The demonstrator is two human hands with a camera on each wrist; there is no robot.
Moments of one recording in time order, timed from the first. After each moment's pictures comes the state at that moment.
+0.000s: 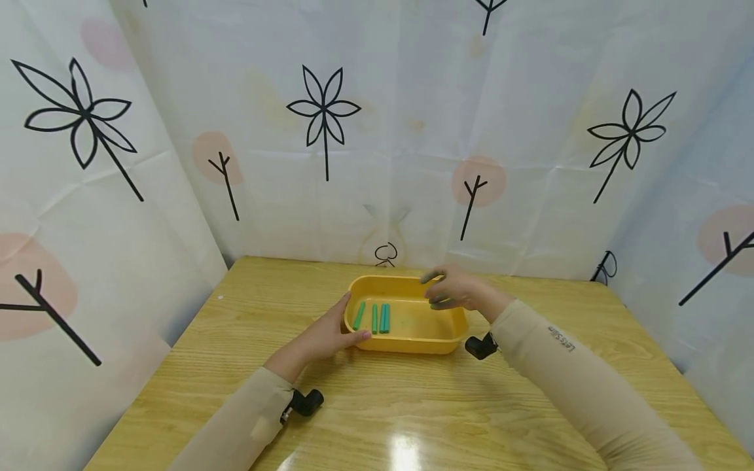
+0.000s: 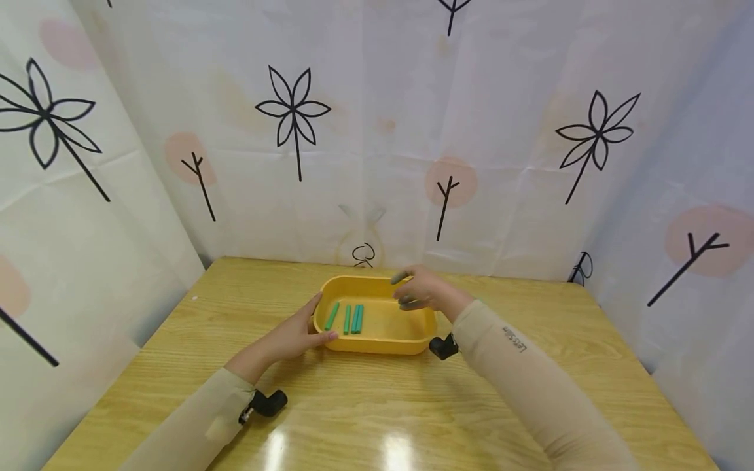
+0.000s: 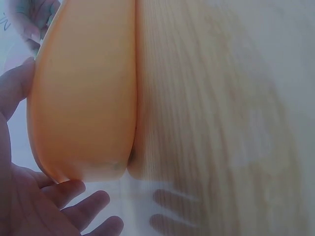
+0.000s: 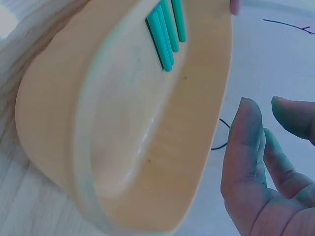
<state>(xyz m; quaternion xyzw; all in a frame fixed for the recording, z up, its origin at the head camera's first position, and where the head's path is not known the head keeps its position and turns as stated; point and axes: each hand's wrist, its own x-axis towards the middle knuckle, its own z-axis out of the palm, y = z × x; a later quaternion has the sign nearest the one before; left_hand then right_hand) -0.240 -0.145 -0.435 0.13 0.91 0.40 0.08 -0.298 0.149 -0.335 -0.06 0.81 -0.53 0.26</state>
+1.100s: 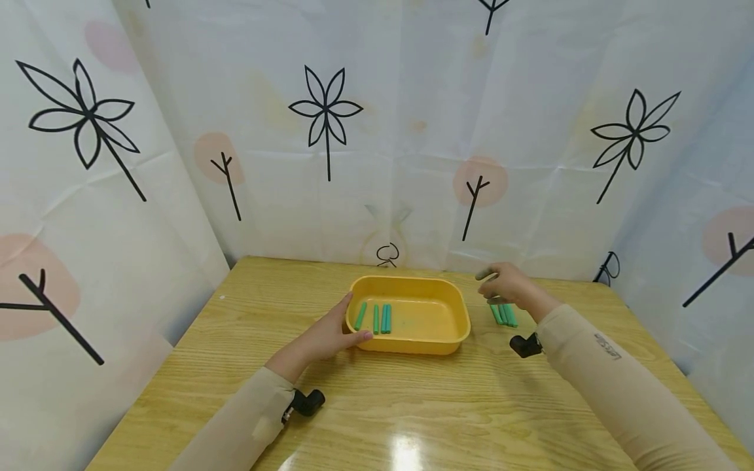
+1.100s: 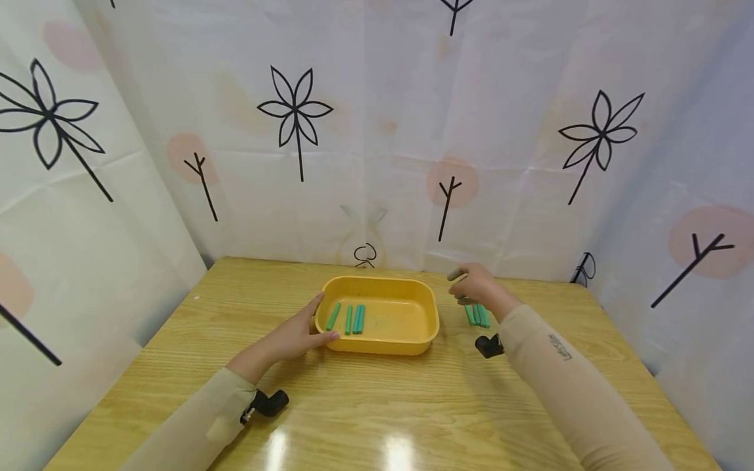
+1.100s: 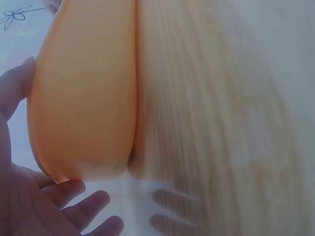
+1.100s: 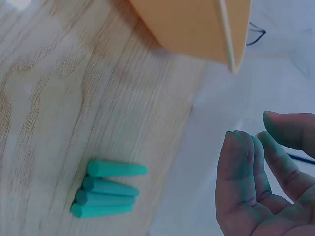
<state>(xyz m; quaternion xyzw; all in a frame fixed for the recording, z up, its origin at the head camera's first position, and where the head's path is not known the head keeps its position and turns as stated) -0.239 -0.146 -0.435 0.13 0.91 0.39 0.08 -0.304 0.238 -0.335 -0.05 0.88 -0.45 0.17</state>
